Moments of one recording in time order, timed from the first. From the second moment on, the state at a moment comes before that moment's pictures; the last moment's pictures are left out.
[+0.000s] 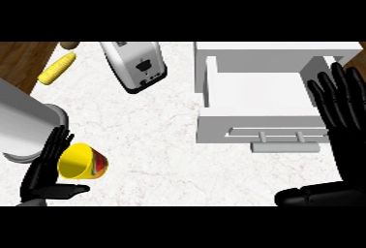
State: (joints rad) left arm -0.12 0.27 0.31 -0.79 0.04 -0.42 -0.71; right arm -0.10 -0.08 -0.04 -2.11 -0.16 0.11 0.20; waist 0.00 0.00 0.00
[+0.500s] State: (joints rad) left arm -0.19 0.28 0.28 -0.61 0.01 -0.40 -0.81; right arm -0.10 -0.07 -0.03 -2.08 -0.13 0.12 0.16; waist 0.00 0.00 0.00
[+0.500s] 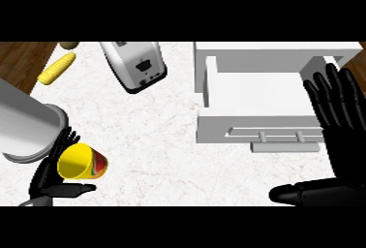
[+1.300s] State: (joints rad) left arm -0.29 0.28 0.27 -0.46 0.07 -0.48 -0.82; right arm -0.11 -0.08 -0.04 -2.11 -0.16 0.11 0.20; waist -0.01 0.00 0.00
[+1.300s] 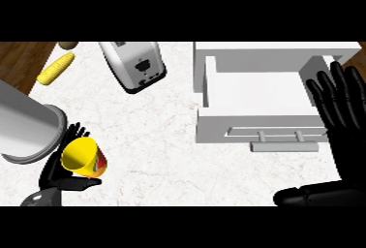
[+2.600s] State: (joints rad) left arm -0.29 0.12 0.28 -0.62 0.17 -0.28 -0.96; right arm -0.10 -0.10 -0.07 -2.12 -0.18 0.13 0.21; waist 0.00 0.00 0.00
